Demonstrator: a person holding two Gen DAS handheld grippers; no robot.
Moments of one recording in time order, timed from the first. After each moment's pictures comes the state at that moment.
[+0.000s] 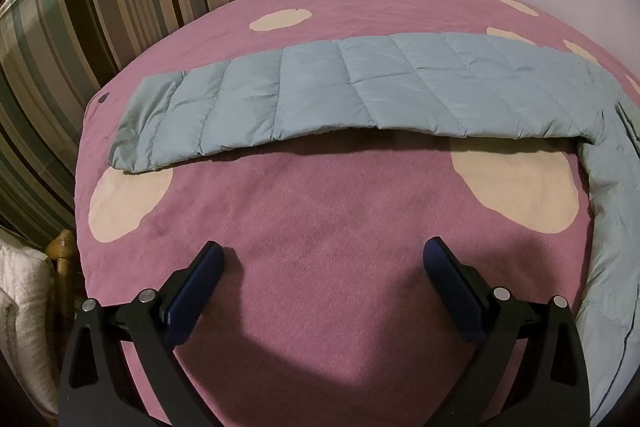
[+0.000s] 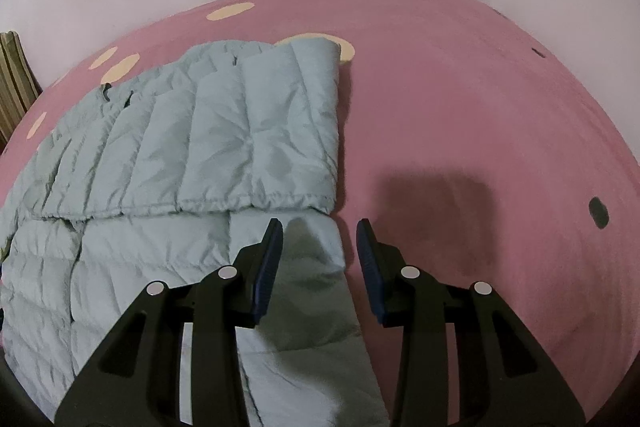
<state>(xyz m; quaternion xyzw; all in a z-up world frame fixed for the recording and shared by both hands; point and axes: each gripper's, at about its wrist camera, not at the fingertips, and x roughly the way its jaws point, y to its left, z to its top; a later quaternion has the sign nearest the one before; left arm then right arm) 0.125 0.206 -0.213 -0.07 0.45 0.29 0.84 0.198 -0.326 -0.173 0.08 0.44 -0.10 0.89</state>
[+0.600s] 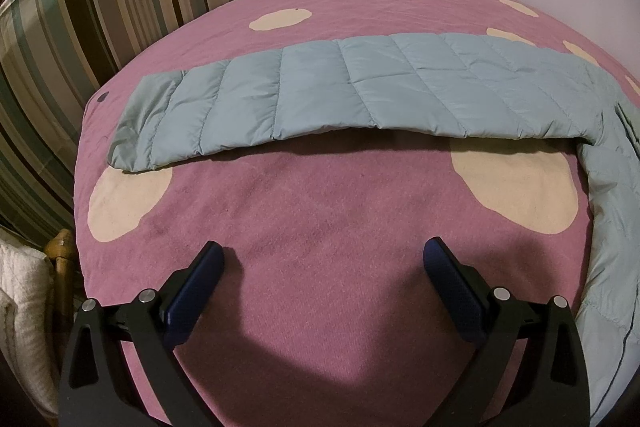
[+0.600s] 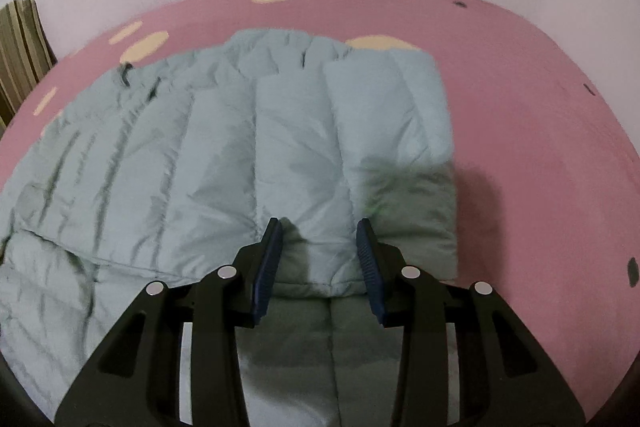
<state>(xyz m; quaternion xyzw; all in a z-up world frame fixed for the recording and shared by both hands) 0.125 0.205 -0.213 -0.07 0.45 0.29 0.84 0.268 -0.279 -0.191 0.05 0.46 -0.06 0.89</state>
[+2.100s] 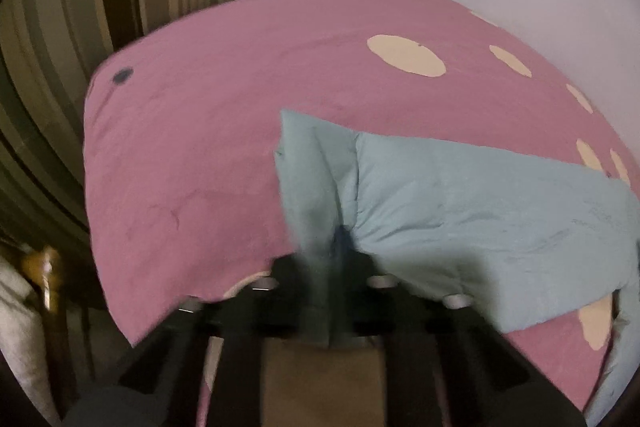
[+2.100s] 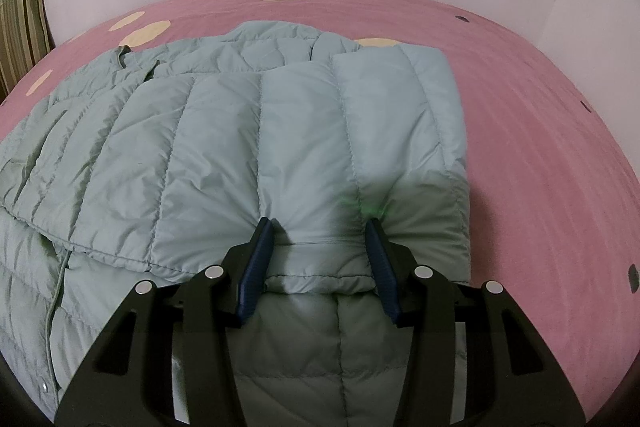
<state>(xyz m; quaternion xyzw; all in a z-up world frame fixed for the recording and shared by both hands) 0.110 0.401 -0.190 -0.18 0.43 0.28 0.84 0.266 -0.274 -0.204 0.01 0.43 -0.06 0.90</state>
